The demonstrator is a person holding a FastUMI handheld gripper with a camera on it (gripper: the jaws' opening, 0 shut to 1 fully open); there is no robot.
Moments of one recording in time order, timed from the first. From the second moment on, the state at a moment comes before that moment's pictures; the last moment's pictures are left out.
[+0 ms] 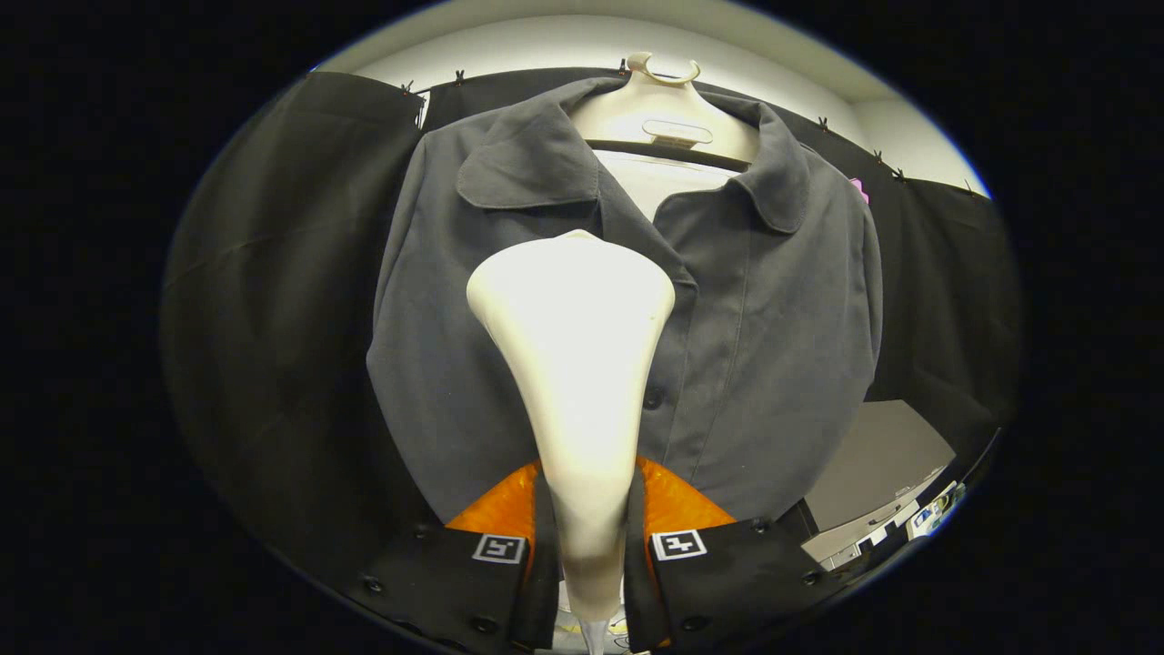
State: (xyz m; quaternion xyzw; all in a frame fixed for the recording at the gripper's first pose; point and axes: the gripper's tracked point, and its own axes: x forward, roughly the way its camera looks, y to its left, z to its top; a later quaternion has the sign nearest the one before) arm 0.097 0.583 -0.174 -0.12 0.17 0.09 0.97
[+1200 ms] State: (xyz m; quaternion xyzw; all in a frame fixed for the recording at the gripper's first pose) arm 0.060 0.573 -0.327 -0.15 0.26 0.07 0.95
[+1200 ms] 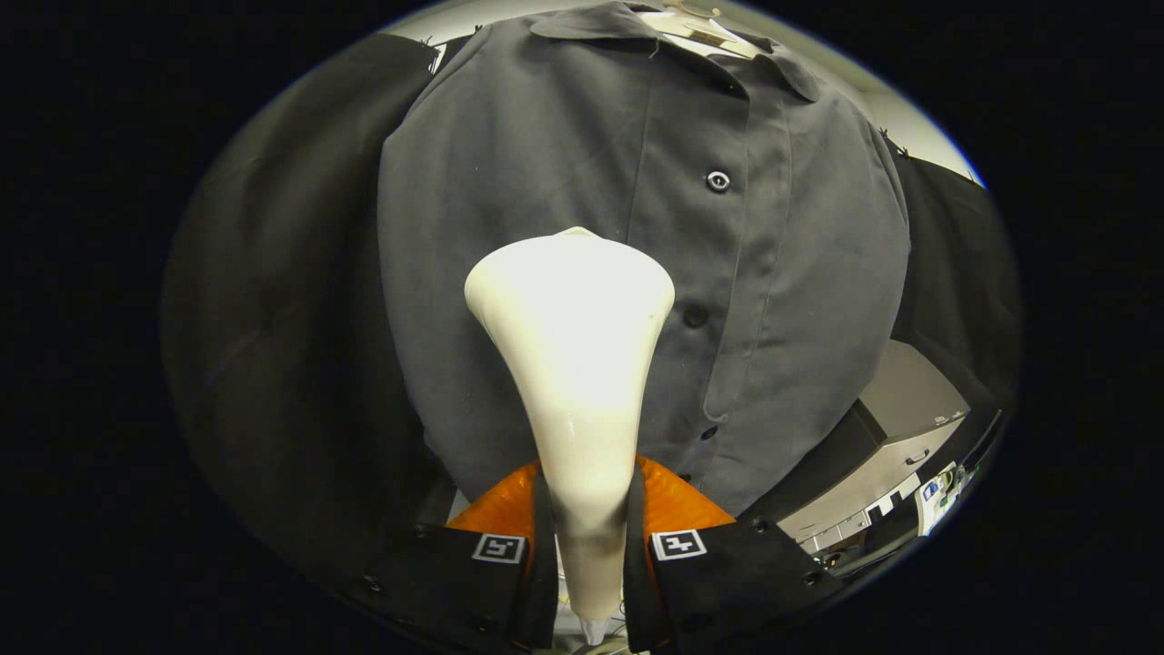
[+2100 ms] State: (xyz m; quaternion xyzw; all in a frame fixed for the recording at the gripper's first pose) arm 0.019 0.552 -0.447 -0.16 0.33 0.05 0.93
